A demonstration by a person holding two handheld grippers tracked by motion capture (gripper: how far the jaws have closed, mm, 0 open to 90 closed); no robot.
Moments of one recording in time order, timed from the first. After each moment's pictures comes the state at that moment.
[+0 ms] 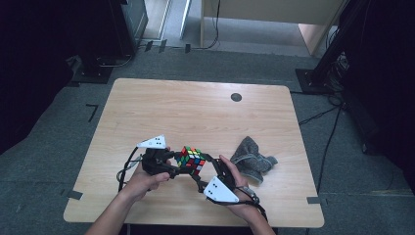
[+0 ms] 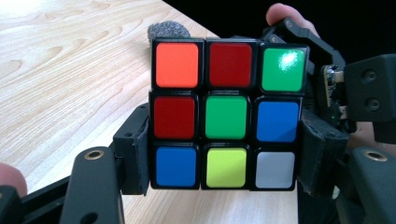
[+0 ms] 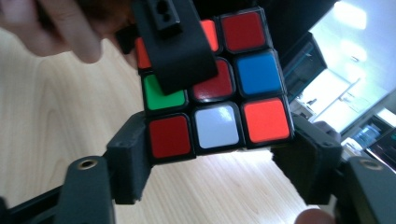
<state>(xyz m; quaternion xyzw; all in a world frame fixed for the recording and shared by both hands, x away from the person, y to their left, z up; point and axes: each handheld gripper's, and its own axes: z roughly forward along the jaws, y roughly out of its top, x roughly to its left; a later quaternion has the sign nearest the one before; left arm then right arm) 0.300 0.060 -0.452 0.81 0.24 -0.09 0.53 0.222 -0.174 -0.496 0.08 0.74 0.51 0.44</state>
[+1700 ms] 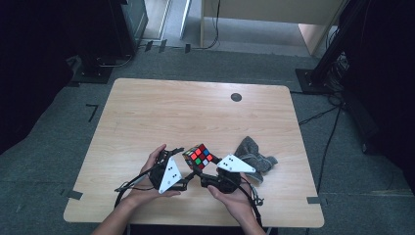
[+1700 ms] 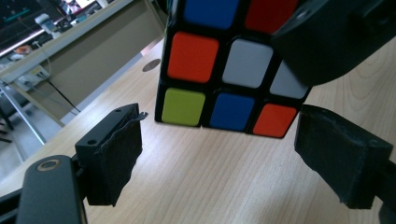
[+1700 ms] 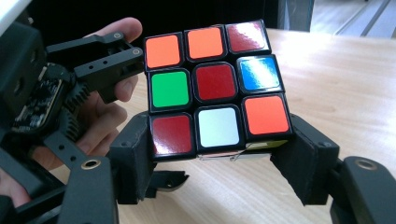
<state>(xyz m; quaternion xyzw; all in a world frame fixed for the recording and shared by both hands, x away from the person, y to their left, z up) 0.249 0.029 -0.482 0.82 0.11 0.33 0.46 0.229 -0.185 -0.460 0.41 0.71 0.55 0.15</state>
